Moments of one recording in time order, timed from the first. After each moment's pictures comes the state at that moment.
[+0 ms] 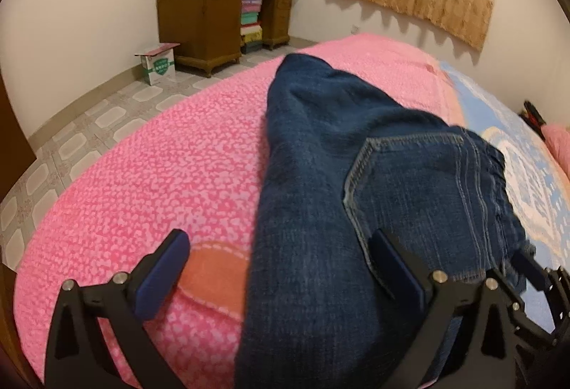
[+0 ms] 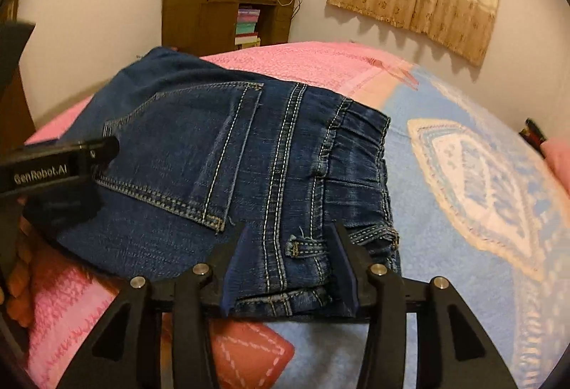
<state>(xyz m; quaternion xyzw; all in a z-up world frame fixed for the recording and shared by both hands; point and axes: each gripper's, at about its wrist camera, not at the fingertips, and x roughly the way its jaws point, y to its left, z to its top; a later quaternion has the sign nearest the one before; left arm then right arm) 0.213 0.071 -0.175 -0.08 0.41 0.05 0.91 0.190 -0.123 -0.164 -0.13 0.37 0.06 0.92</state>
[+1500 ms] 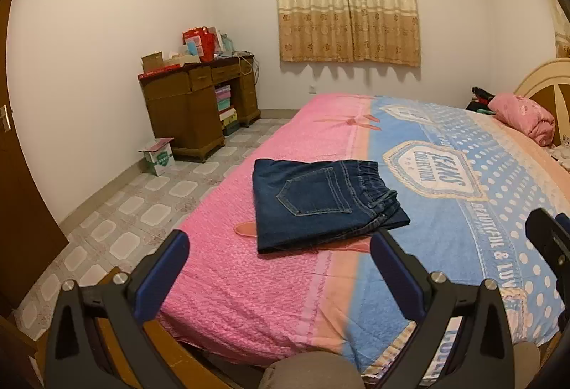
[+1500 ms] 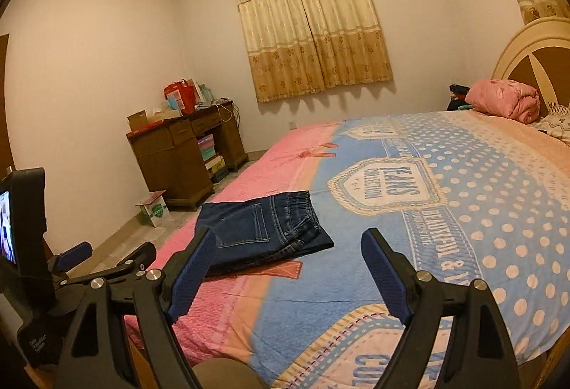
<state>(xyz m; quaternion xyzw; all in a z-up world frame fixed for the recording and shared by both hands) -0.046 0.021 0.014 0.03 0.27 0.02 0.96 -0.111 -0.161 0.028 0.11 0.18 -0.02 0.98</state>
